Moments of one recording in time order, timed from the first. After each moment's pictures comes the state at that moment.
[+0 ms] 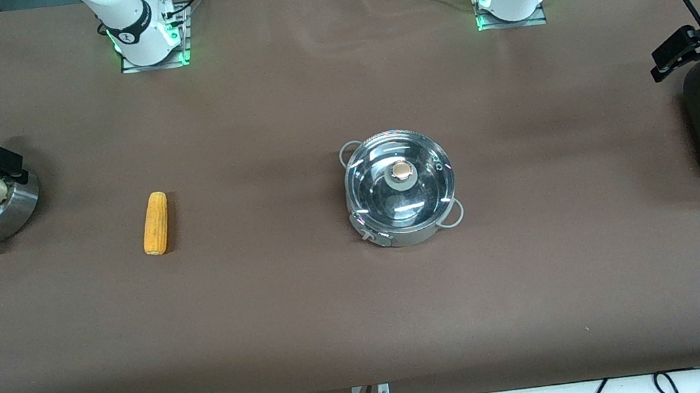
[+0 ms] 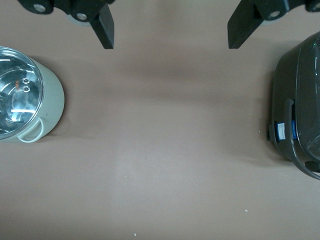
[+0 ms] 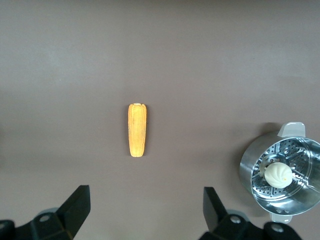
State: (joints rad) left arm -0.01 0.03 0.02 -1.51 0.01 1.50 -0.11; right arm 0.01 0.11 0.01 -1.48 -0.05 1.56 0.02
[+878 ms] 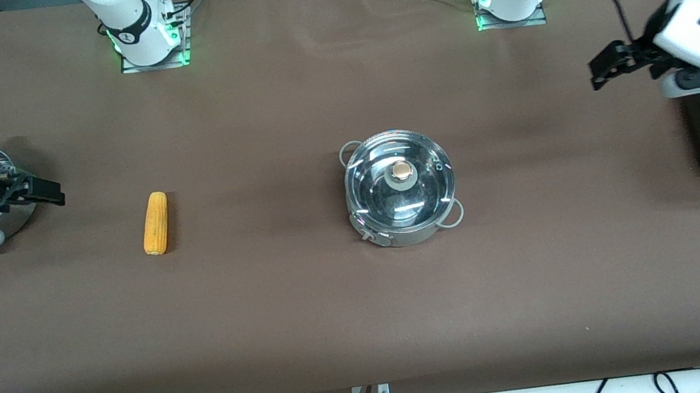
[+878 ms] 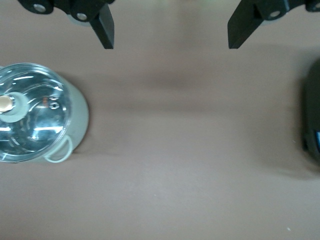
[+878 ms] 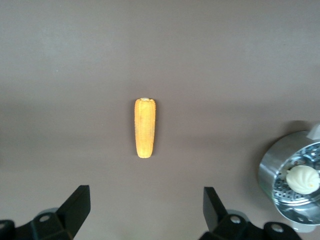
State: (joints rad) left arm -0.03 0.06 -0.14 -1.53 -0.01 1.49 -0.26; right arm 0.01 0.23 0.01 -1.48 -0.01 1.59 0.02
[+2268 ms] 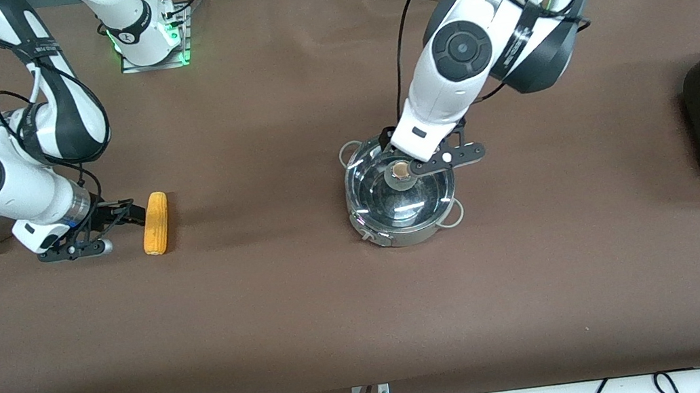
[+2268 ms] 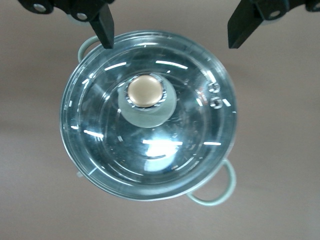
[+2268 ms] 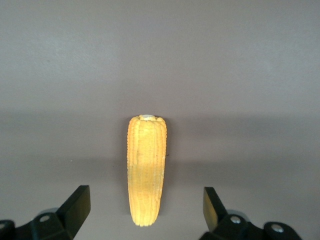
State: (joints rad) left arm -0.34 0.41 -0.29 -1.54 -0.02 1.87 -0.76; right arm 0.02 0.26 0.03 -2.08 0.00 2.32 0.03
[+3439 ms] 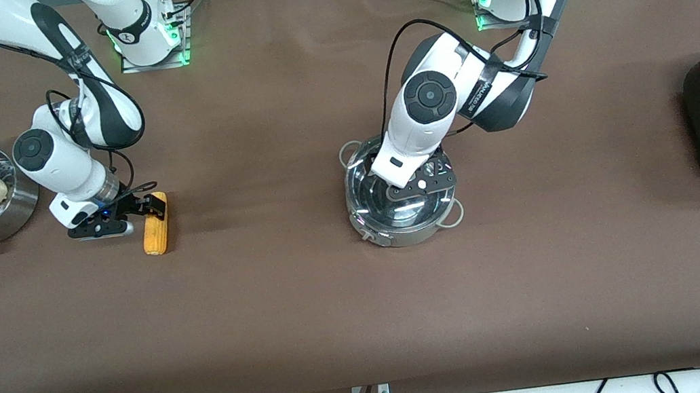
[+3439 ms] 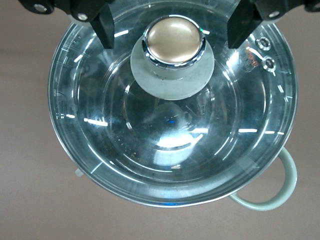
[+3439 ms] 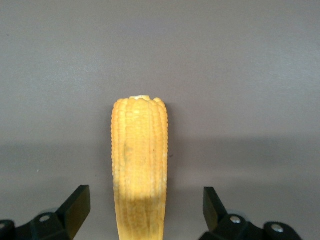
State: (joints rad) left arm -0.37 0.54 -0.29 -1.54 0.02 2.00 -0.76; right arm 0.02 0.30 0.04 -2.34 0.00 2.75 0.08
